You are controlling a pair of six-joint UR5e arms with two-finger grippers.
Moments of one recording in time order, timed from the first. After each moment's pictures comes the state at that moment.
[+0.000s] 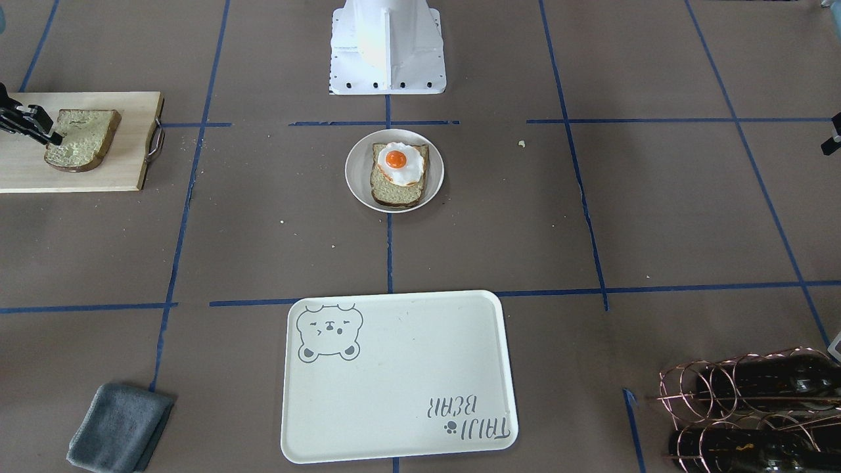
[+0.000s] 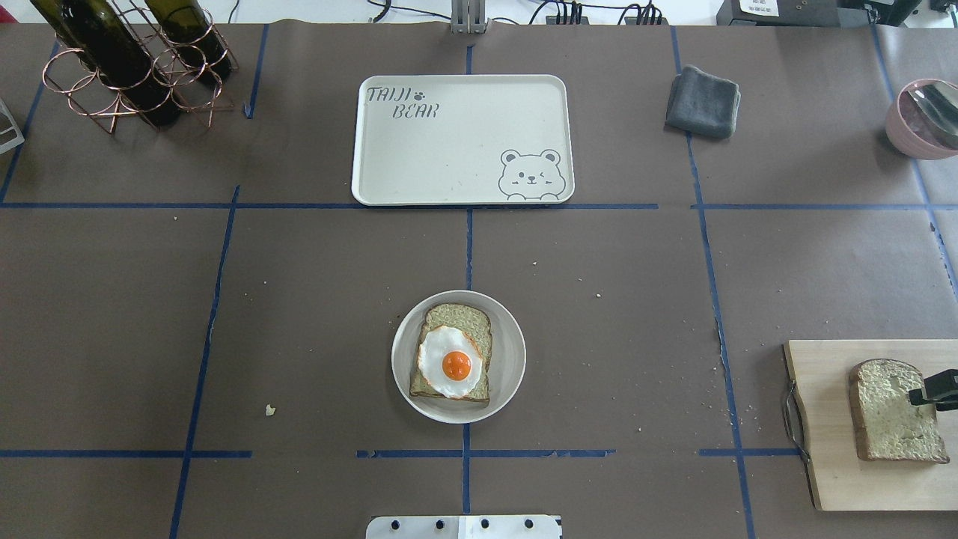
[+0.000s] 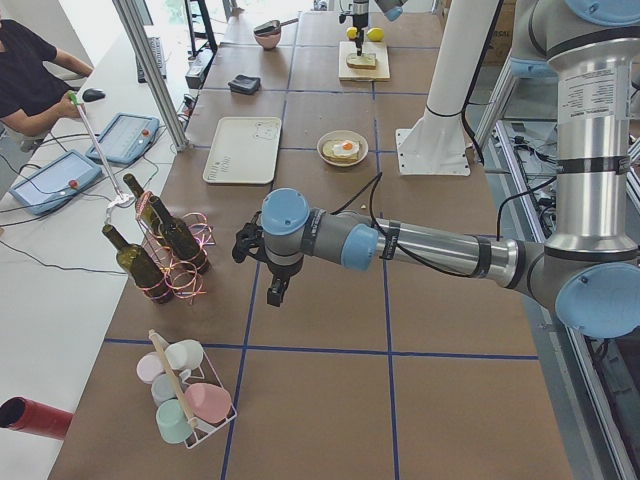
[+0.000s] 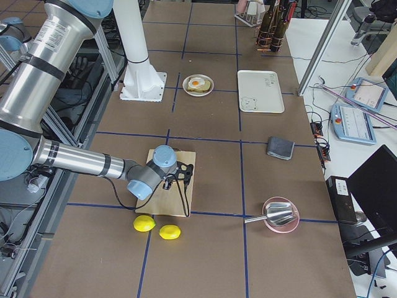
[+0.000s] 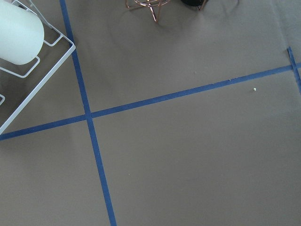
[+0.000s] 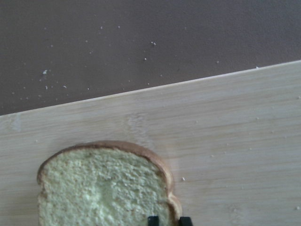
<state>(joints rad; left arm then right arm) -1.49 -1.48 -1.82 -1.69 -2.44 -0.01 0.89 -2.06 1.68 -0.46 2.29 1.14</state>
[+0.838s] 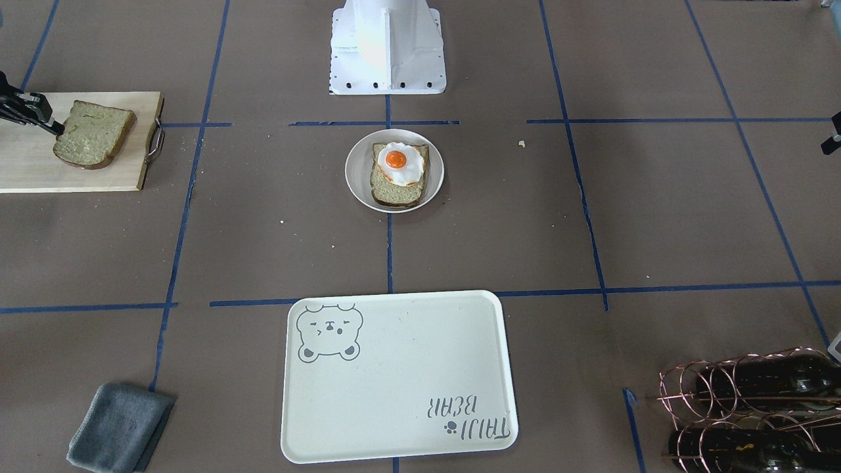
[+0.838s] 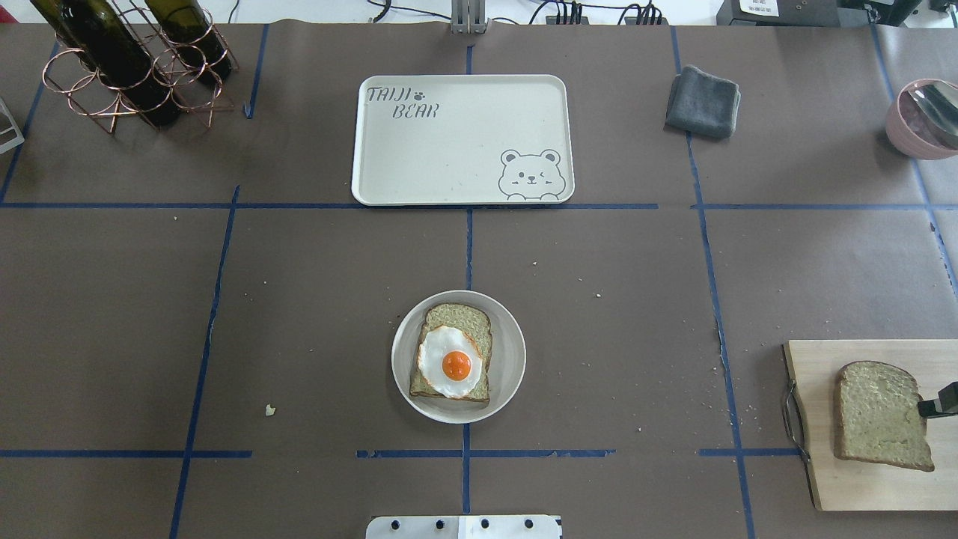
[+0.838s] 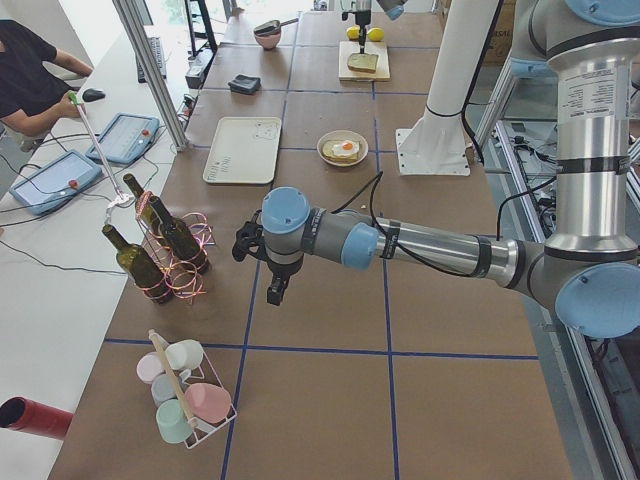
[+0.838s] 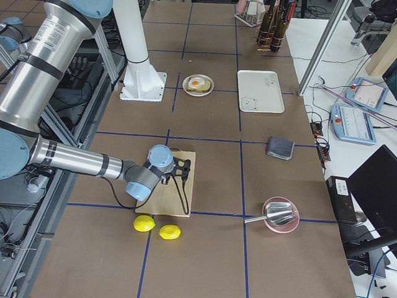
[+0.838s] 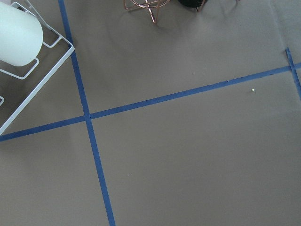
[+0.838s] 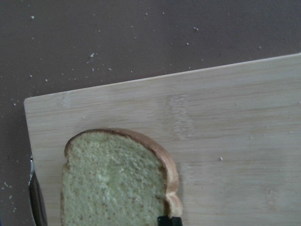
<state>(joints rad) -1.49 -1.48 -1.83 -1.69 -2.44 -0.01 0.89 -2.06 1.68 -0.33 2.34 1.17</state>
